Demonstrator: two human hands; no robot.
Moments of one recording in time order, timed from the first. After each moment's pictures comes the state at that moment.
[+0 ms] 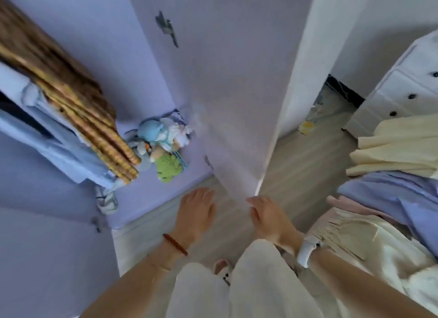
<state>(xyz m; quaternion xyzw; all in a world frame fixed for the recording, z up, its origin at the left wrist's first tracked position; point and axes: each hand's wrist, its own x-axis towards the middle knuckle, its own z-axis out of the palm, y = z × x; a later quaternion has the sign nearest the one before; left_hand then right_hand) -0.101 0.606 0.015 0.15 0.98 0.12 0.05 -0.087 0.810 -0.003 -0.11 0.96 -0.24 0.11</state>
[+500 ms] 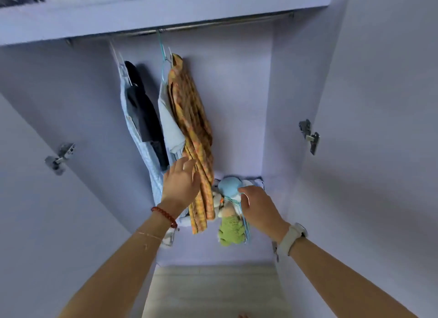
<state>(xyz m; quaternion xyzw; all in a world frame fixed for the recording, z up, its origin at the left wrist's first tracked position) -0.239 0.371 0.160 -0.20 0.96 0.11 -0.18 -0.302 0.560 0.116 -0.31 0.90 -0.32 0.01</state>
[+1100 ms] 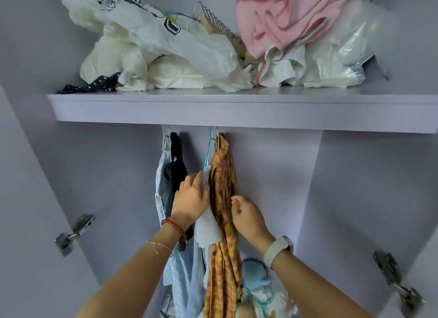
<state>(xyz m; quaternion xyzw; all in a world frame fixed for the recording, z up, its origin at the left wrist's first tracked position) -0.373 0.220 0.253 -0.27 0.91 0.17 -0.27 -0.447 0.355 0.228 -0.36 0.83 -0.43 -0.02</state>
